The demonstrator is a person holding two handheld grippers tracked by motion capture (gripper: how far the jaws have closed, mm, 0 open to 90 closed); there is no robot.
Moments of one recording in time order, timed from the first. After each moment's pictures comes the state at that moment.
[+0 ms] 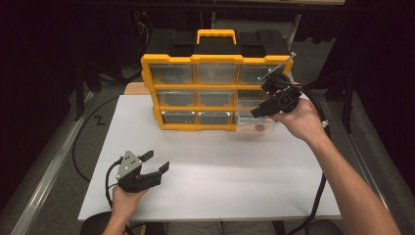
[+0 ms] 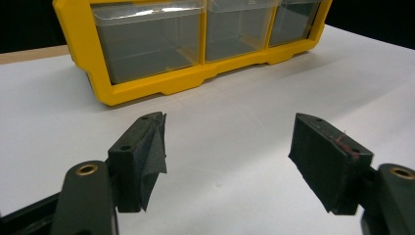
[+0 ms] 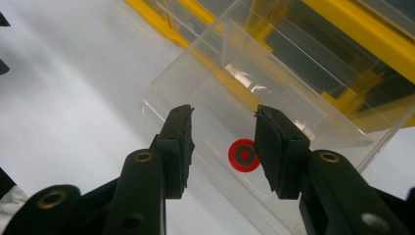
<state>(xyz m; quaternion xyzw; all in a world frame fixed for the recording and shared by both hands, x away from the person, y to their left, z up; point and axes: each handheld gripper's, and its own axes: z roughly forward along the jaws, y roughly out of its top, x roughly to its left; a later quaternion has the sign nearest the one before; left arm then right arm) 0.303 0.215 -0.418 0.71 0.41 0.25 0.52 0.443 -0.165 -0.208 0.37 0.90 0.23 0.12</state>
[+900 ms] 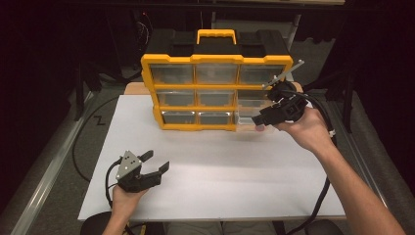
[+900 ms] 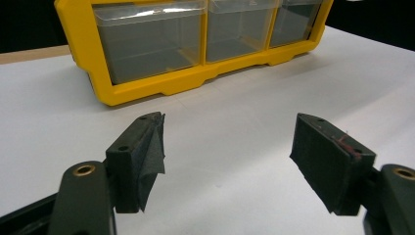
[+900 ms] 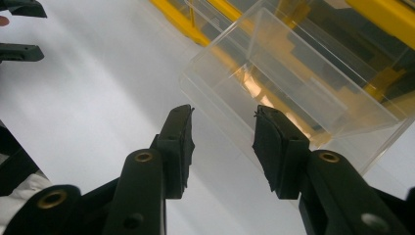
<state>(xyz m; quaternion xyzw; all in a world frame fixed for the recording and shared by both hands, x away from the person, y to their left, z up) 0.303 0.216 -0.418 0.71 0.41 0.25 0.52 0.416 -0.172 -0.207 0.34 0.90 0.25 0.11</state>
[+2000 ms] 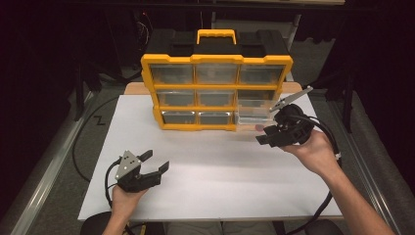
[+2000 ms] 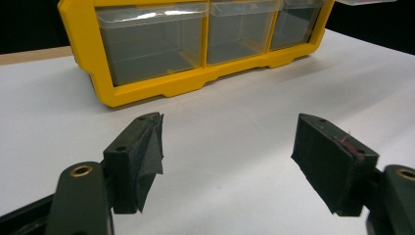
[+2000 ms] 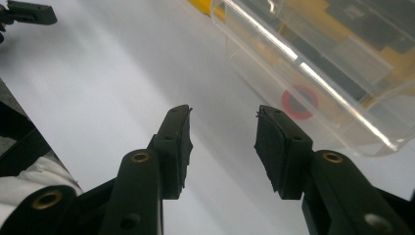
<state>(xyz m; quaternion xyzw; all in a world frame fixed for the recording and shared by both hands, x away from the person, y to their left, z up) 0.302 0.216 -0.417 0.70 0.41 0.25 0.52 0.383 -0.193 -0.242 0.33 0.90 0.27 0.10</state>
